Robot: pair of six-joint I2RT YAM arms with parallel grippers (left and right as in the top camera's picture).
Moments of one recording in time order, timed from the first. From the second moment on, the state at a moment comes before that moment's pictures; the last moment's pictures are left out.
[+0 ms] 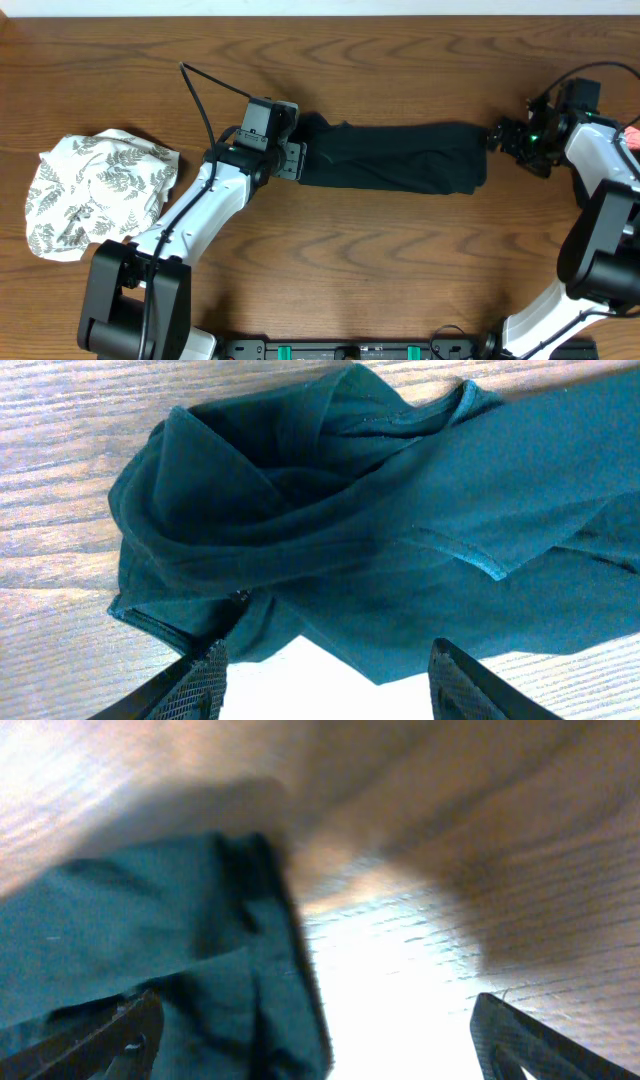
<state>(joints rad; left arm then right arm) -0.34 1.64 1.03 -0.41 0.07 -0.12 -0.30 1.94 1.26 -0.66 -0.34 0.16</state>
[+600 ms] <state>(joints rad) -0.34 1.64 1.03 -0.44 0.07 -0.15 -0.24 2.07 1.33 -0.61 -0.60 0.08</state>
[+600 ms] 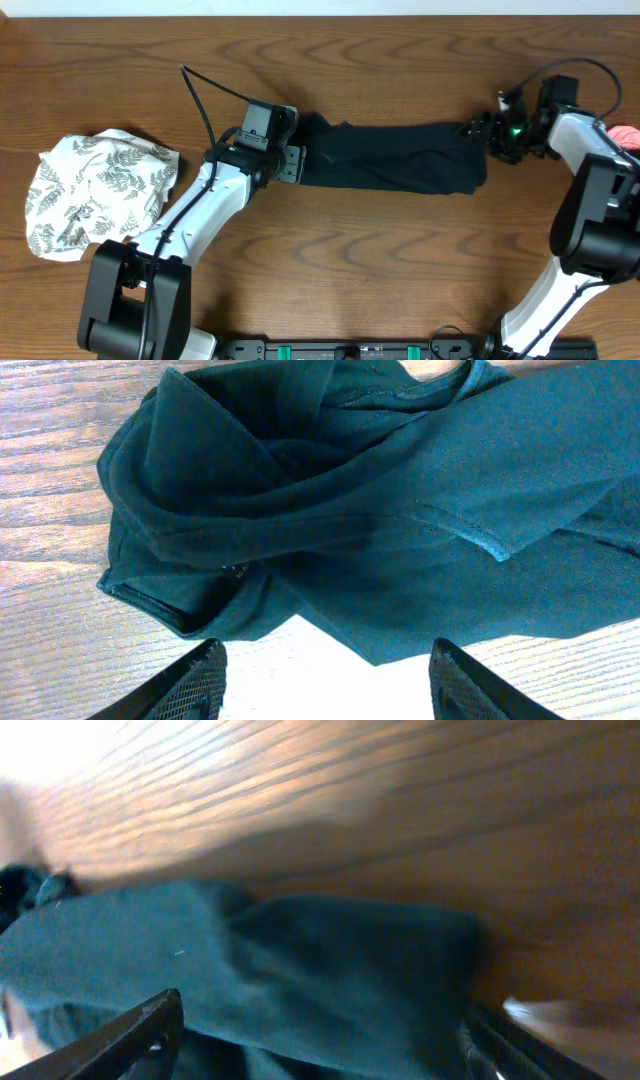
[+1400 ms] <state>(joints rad) -0.34 1.64 1.03 -0.44 0.07 -0.15 -0.31 2.03 1.29 -0.86 -0.40 0.06</state>
